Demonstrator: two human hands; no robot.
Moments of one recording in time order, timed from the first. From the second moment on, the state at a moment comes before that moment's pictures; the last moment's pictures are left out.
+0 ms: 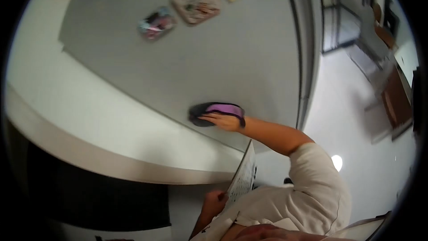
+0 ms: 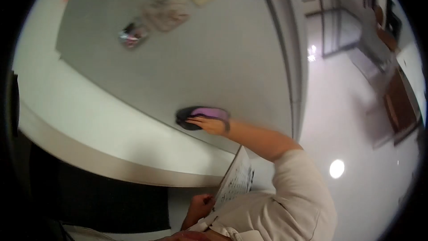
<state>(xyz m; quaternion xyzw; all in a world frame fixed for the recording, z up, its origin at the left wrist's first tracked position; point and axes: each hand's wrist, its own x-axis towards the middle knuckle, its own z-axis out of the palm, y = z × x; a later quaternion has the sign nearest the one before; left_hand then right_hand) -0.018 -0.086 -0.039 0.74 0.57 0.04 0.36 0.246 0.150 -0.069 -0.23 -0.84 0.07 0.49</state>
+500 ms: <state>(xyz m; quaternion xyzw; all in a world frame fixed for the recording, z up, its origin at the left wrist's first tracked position) -0.008 -0.044 0.119 0.83 0.40 0.22 0.31 0.364 0.136 0.107 -0.53 -0.49 -0.40 0.56</state>
